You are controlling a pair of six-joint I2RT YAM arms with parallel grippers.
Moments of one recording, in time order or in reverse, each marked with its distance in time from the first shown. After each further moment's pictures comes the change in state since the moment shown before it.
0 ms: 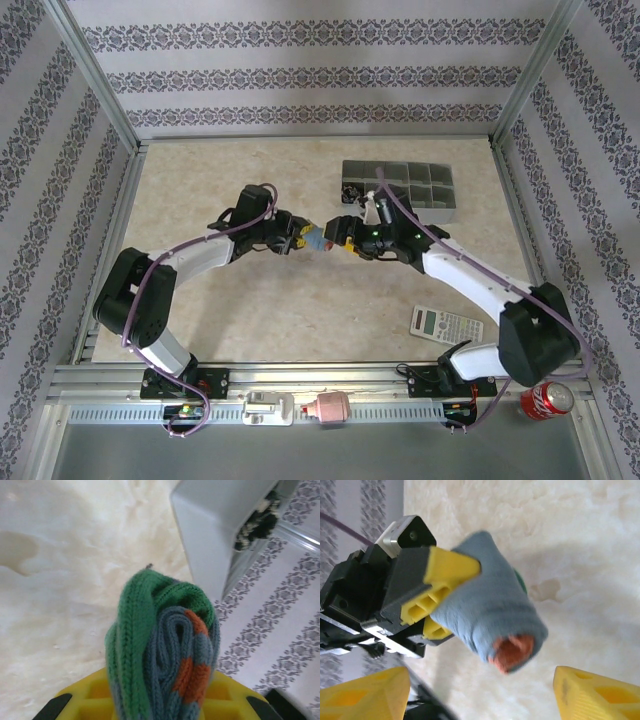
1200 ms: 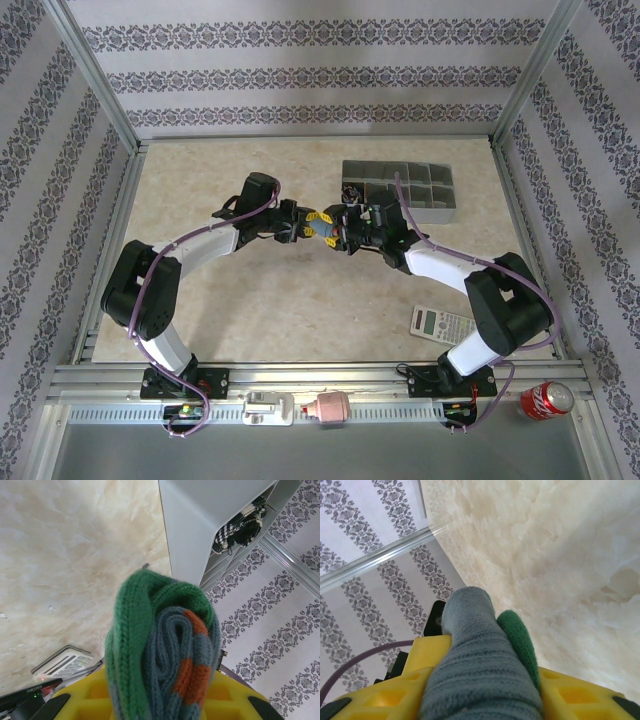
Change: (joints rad) left arm 0.000 0.058 0.113 -0.045 0.051 -0.218; right arm -0.010 0.208 -0.063 0.505 0.024 0.790
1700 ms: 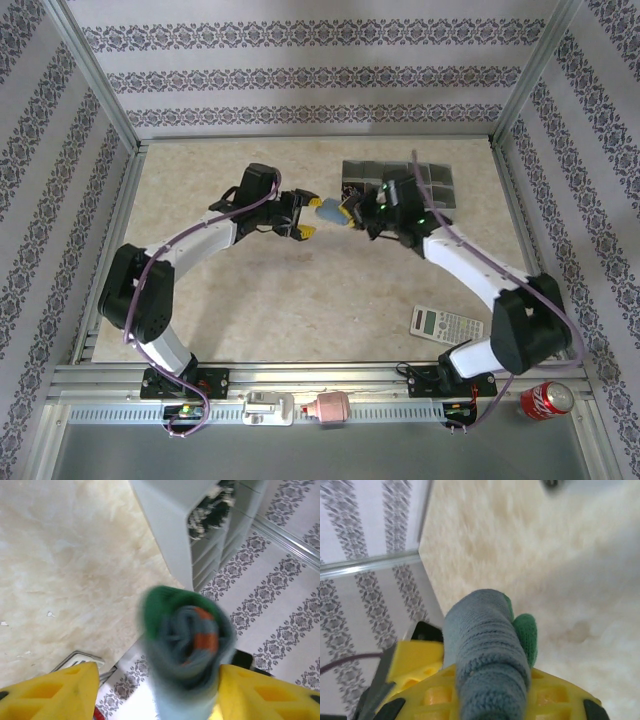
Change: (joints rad) left arm 0.000 -0.041 0.102 -0.158 -0.042 0.203; right arm -0.093 -0.144 0.225 -0.512 0.129 -0.427
